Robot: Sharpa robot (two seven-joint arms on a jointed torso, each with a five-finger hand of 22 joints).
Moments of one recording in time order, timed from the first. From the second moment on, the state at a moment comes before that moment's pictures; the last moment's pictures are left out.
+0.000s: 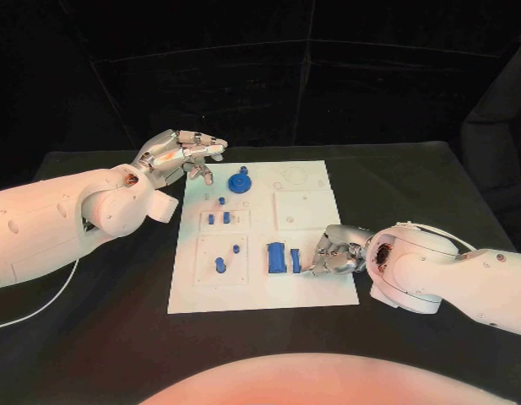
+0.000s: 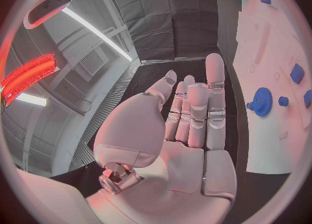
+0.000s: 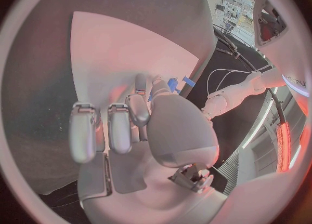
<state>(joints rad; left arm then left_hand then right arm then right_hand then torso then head) 1.22 -0.82 -0.10 1.34 -0.11 0.02 0.41 1.25 0.04 0.18 -0.15 0.07 0.96 0.16 0.26 0.07 0.96 0.08 0.68 0.20 1.26 0.00 1.16 0.57 0.17 1.29 0.10 0.58 0.50 1.02 -0.94 -0.06 1.82 -1.26 -0.16 -0.51 1.32 0.02 -0.13 0.20 0.21 1.13 0.04 0.31 0.39 1.44 -0.03 1.11 1.27 1.47 -0.09 1.43 1.31 0.04 1.47 0.03 1.51 1.31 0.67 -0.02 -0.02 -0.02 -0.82</state>
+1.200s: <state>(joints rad) 1.20 -0.67 -0.11 1.05 0.04 -0.01 0.49 1.24 0.07 0.16 -0.15 0.07 0.94 0.20 0.16 0.06 1.00 0.16 0.22 0.06 0.99 0.13 0.27 0.11 0.16 0.84 0.24 0.15 0.22 1.13 -0.73 -0.06 1.21 -0.29 -0.30 0.31 1.50 0.04 -0.11 0.10 0.13 0.93 0.17 0.07 0.18 1.07 0.15 0.07 0.17 1.06 0.13 0.09 0.18 0.17 0.87 0.24 0.24 0.40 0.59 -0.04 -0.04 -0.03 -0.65</state>
